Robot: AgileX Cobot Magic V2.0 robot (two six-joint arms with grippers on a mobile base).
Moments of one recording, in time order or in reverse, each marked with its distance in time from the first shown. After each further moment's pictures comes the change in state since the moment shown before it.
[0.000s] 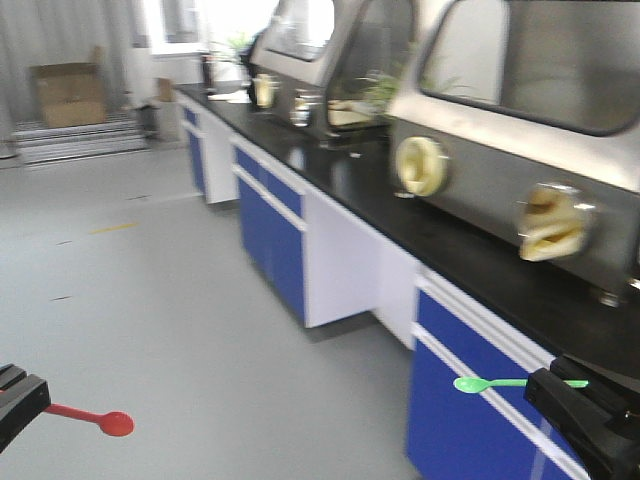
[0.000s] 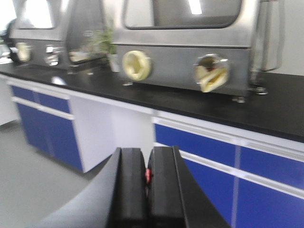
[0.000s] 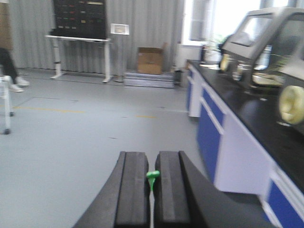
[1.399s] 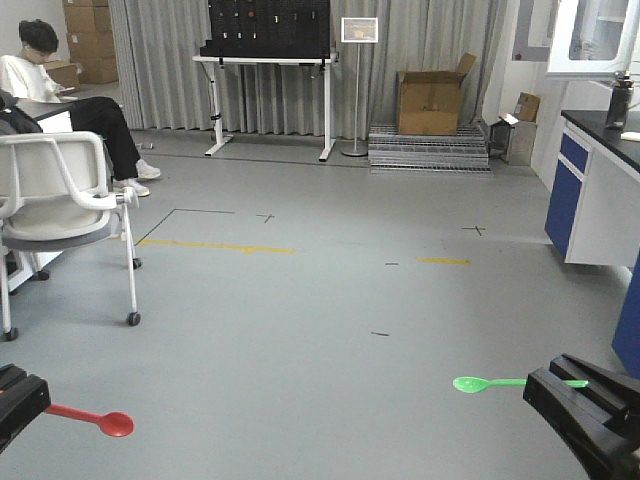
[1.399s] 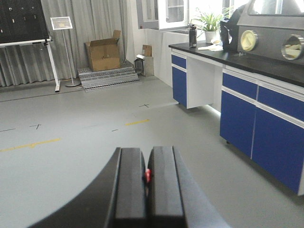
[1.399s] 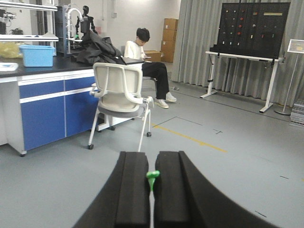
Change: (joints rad) left arm 0.000 0.000 0.000 0.000 0.000 0.000; right arm 0.000 0.000 0.000 0.000 0.000 0.000
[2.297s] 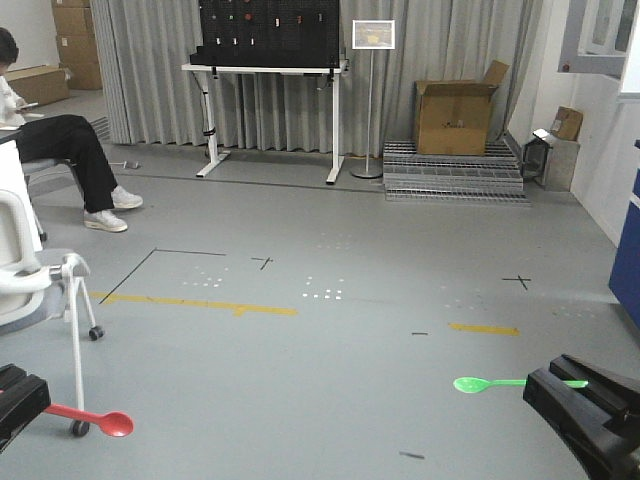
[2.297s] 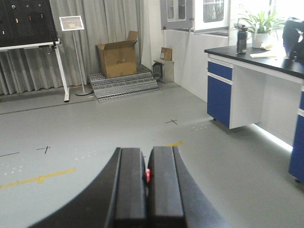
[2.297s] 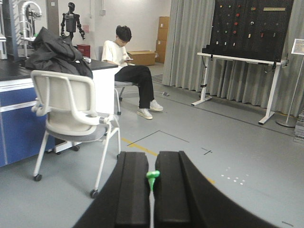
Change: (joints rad) left arm 0.000 0.000 0.000 0.000 0.001 0.000; right arm 0.000 0.000 0.000 0.000 0.000 0.000
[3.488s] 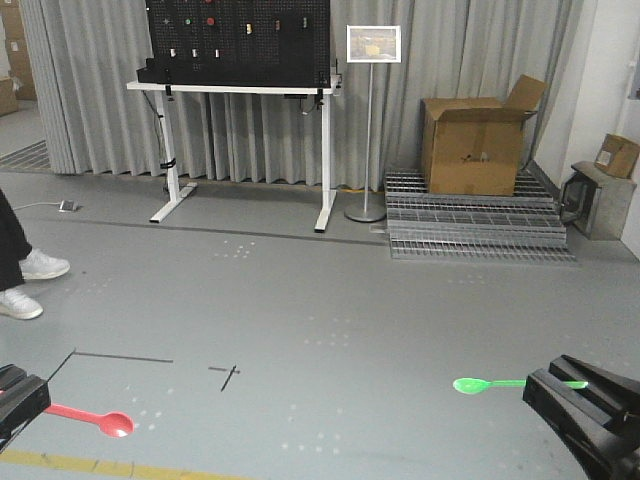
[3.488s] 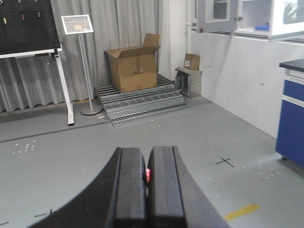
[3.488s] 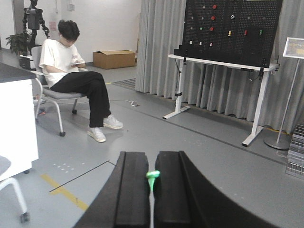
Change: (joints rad) left arm 0.000 0.000 0.000 0.000 0.000 0.000; right arm 0.000 0.000 0.000 0.000 0.004 0.000
